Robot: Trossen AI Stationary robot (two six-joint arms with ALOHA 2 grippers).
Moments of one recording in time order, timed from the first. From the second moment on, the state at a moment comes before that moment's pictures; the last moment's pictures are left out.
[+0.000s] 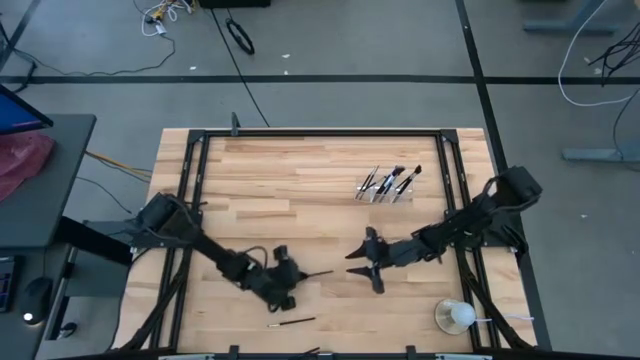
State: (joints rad) left arm -0.59 1.92 0.79 0.36 -0.59 -0.55; right arm 0.45 1.61 0.48 0.71 0.29 0.33
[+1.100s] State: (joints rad) left arm -0.33 1.85 0.79 0.62 -0.34 -0.24; right arm 0.38 1.83 0.51 0.84 0.25 0.26
